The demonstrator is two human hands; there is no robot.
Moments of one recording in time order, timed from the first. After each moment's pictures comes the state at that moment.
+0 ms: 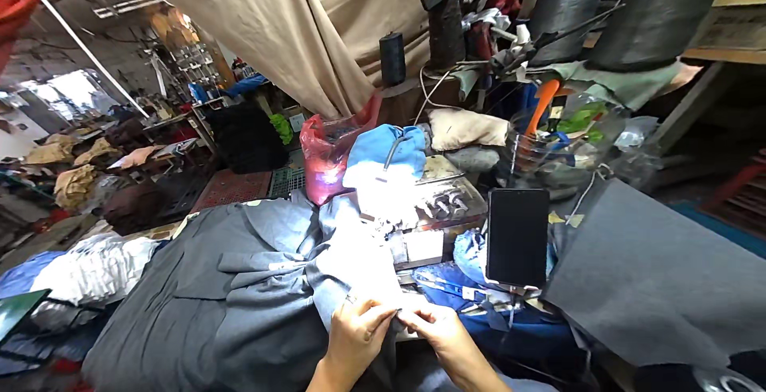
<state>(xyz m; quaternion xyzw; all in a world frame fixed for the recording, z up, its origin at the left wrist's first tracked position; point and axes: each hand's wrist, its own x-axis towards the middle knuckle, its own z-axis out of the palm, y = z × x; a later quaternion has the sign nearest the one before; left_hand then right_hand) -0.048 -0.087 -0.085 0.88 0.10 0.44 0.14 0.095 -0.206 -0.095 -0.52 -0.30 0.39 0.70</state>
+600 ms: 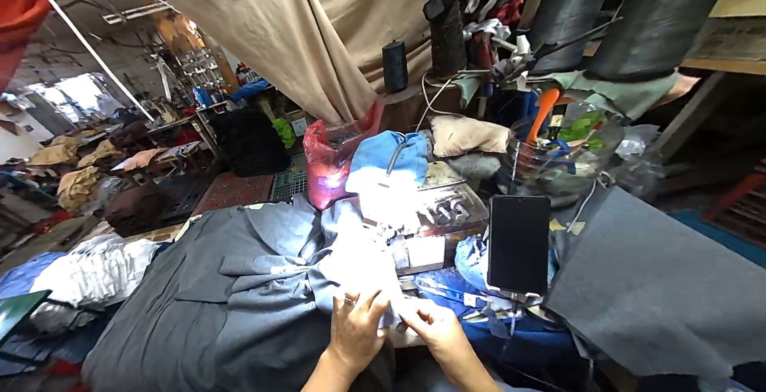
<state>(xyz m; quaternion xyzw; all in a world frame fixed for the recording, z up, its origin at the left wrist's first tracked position) -0.037 -0.076 -0.093 0.89 0.16 0.43 -0.10 0.096 -0.196 -0.097 -0.57 -0.35 0.30 0.68</state>
